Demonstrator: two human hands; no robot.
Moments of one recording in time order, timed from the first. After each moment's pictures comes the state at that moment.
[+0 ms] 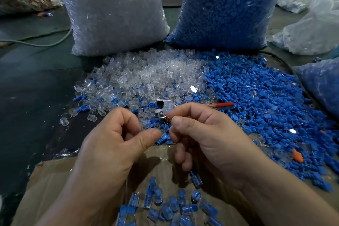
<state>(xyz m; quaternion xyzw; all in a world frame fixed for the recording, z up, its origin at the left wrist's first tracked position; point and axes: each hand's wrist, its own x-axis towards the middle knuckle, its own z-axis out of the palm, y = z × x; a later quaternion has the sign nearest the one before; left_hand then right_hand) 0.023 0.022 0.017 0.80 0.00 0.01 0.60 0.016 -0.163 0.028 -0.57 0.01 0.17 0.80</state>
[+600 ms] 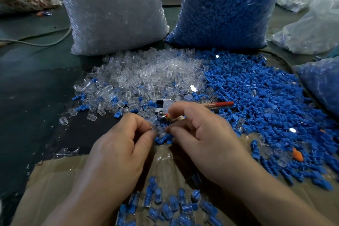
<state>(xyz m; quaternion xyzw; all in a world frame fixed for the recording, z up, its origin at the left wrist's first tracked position) 0.020 0.024 0.006 0.93 -0.06 0.03 0.37 0.014 -0.162 0.018 -0.90 -0.09 -0.04 0.43</state>
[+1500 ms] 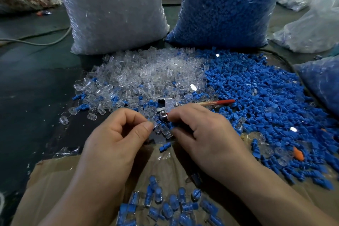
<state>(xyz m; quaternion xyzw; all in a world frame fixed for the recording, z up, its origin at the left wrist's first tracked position) 0.023 0.022 0.001 0.80 -0.01 0.02 0.60 0.019 -0.165 0.016 -0.93 -0.12 -0.08 0.34</state>
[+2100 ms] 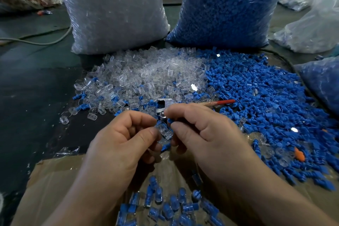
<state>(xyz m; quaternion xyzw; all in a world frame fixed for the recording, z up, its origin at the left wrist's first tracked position) 0.025 0.024 -0.008 0.73 -0.01 -0.06 0.68 0.011 -0.161 0.024 -0.87 -0.12 -0.06 0.47</state>
